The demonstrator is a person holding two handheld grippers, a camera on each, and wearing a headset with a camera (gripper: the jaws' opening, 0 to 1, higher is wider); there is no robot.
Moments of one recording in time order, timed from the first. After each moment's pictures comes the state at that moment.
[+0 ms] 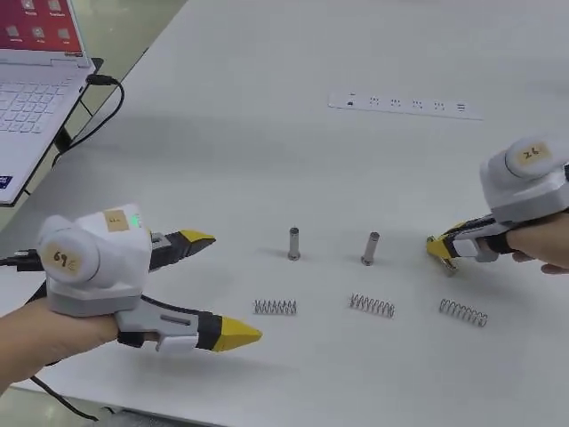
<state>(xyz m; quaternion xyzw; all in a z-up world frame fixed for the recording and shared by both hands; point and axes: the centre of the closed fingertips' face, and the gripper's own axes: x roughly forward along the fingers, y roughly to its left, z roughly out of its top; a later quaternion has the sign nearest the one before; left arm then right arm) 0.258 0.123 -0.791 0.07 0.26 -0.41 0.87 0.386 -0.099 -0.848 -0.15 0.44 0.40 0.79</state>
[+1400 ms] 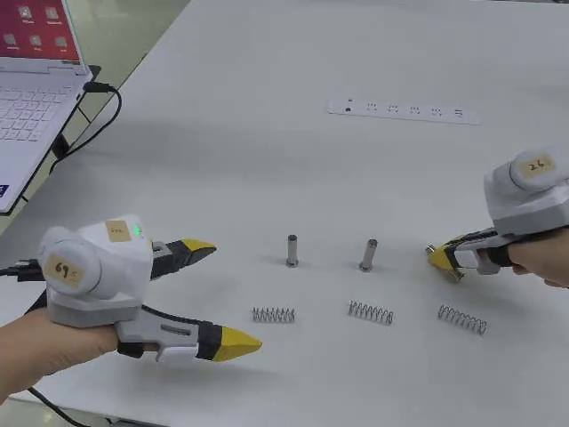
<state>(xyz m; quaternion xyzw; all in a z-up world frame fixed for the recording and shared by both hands) 0.258 0.119 -0.793 0.08 0.26 -0.41 0.87 0.377 -0.103 -0.844 -0.12 0.44 0.39 0.80</state>
